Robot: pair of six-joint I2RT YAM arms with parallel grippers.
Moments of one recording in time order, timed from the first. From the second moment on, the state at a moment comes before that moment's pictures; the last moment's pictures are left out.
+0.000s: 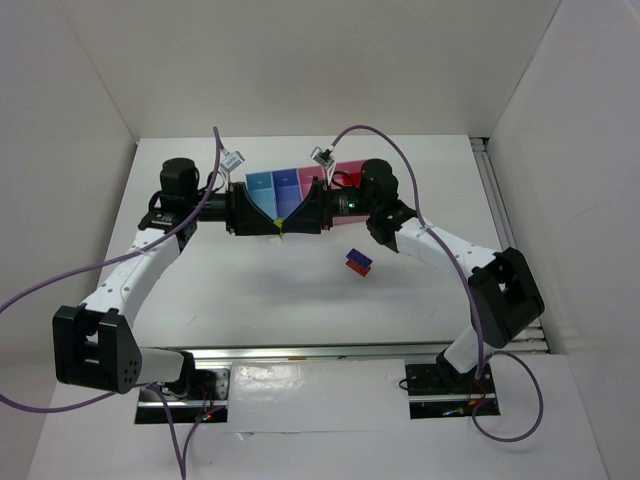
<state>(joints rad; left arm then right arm) -0.13 1.31 1.02 -0.08 1.31 -0.44 0.59 1.58 1.11 0.49 -1.00 0.71</state>
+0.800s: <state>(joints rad) -0.13 1.32 1.02 -0.09 1.27 -0.41 0.56 1.53 1.09 0.44 -0.93 0.68</state>
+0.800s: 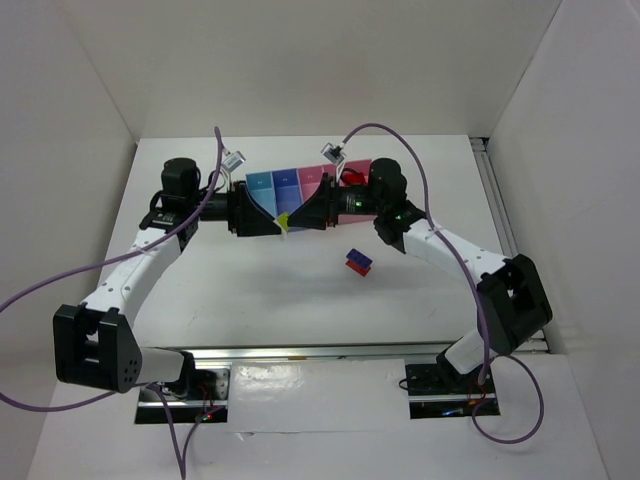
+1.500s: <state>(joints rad) -0.10 1.32 1.00 -0.07 1.27 -0.42 0.46 1.49 1.07 0.40 -0.89 0.67</state>
